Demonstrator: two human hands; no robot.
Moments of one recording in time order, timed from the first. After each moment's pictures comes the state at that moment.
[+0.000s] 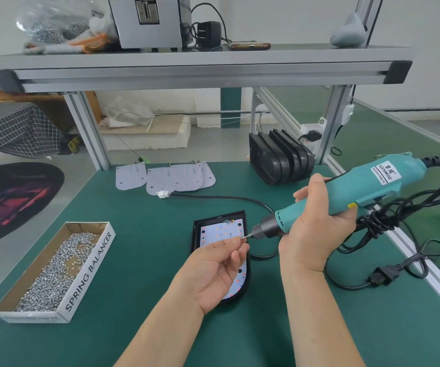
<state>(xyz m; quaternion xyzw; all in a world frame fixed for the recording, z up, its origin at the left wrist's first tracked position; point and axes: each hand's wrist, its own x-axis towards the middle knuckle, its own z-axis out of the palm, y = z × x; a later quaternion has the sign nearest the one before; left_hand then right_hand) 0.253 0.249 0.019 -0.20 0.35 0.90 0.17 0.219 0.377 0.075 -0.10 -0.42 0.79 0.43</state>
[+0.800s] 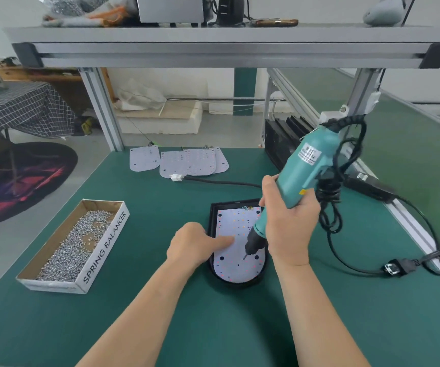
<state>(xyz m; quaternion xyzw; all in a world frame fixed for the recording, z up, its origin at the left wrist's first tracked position) 0.219 0.198 -0.020 -0.21 0.89 0.40 0.05 0.217 0.347 0.039 0.02 -0.60 0.74 0.30</state>
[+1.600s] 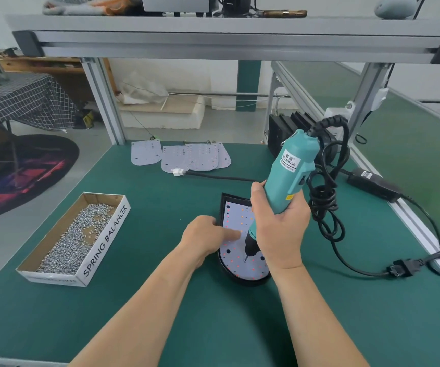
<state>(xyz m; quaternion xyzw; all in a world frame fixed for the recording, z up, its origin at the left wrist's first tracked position) 0.205 0.207 -0.029 -0.19 0.83 0.52 0.10 0.216 0.339 0.018 0.06 -0.67 0.67 0.31</state>
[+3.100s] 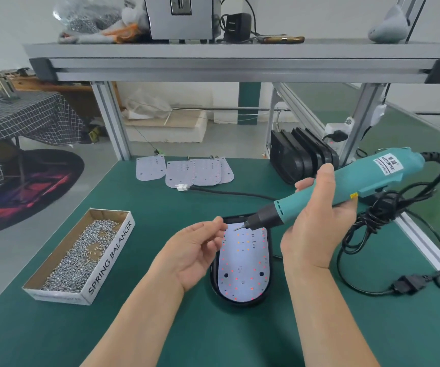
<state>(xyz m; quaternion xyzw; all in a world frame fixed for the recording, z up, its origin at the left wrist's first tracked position) 0.243 0.190 0.026 -0.19 0.44 0.87 0.09 0.218 0.350 0.079 -0.09 -0.44 0.83 0.34</state>
